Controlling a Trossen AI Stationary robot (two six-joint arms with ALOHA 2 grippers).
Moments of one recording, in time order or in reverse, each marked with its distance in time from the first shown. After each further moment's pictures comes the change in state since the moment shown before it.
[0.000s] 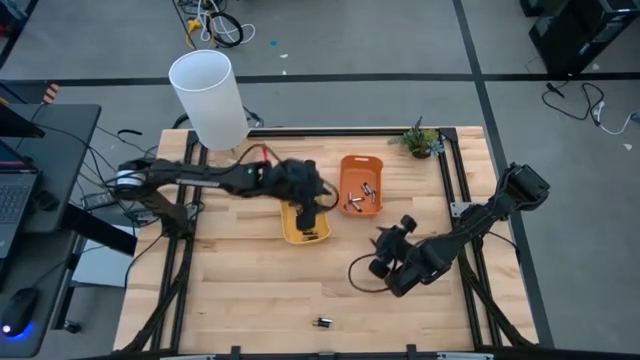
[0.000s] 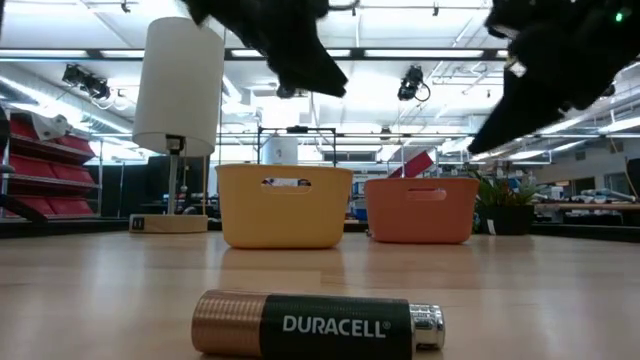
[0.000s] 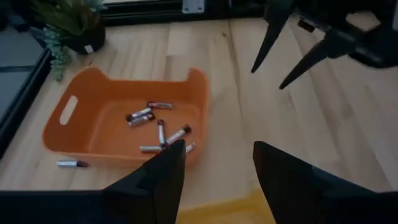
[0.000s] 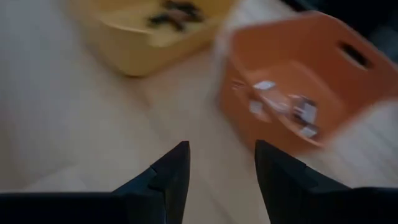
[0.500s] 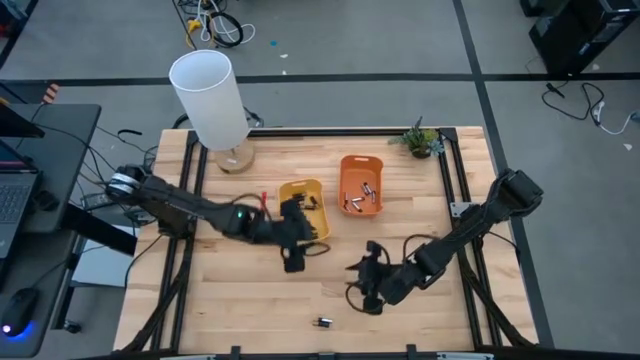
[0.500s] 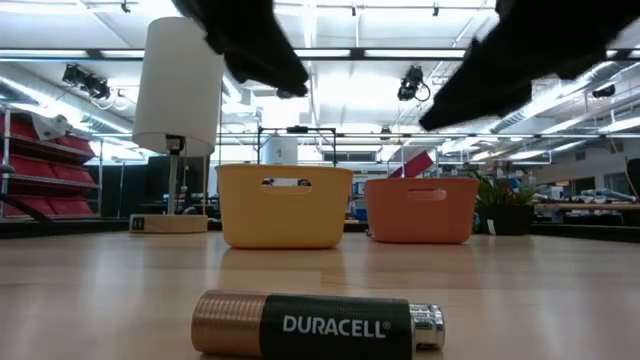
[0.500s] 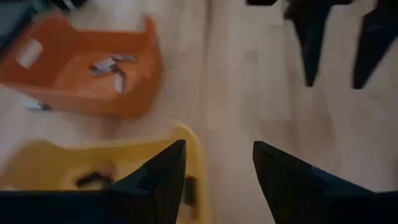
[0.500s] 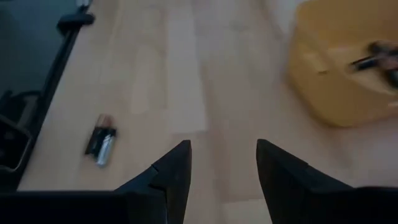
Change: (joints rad) left arm -0.364 -0.033 -0.090 -0.081 -0.381 -0.281; right arm -0.001 0.087 0.001 0.684 -0.361 -0.529
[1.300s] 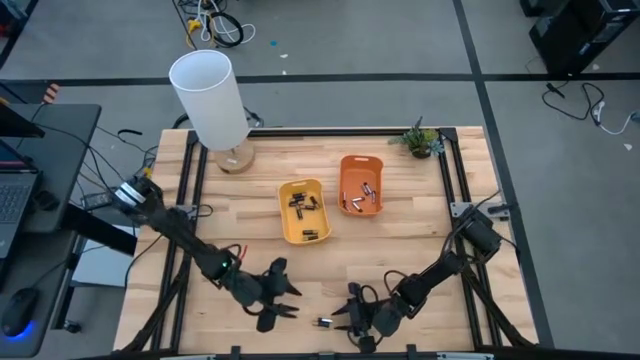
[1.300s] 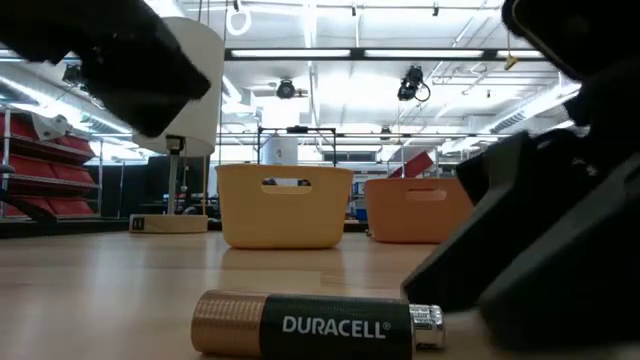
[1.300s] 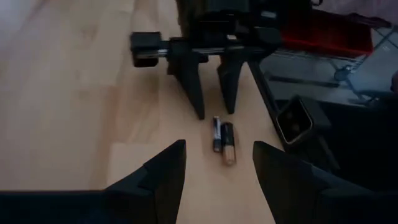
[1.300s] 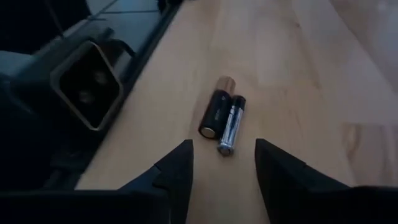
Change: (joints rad) left arm -0.375 0.117 -0.332 0.696 0.013 -0.275; right arm 0.128 0.503 0.071 0.664 -0.064 -0.124
